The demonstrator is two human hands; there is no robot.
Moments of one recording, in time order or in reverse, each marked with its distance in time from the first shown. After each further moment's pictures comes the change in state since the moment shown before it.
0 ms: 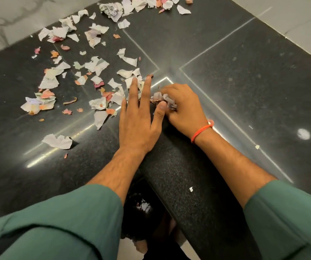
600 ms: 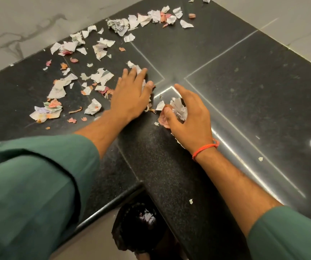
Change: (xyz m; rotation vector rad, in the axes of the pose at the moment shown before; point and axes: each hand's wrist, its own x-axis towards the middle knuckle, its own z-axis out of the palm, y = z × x) left_hand 0.108 -0.038 -0.009 0.193 -0.194 0.008; right_hand -0.017 -0.014 -0.010 0.164 0.208 0.198
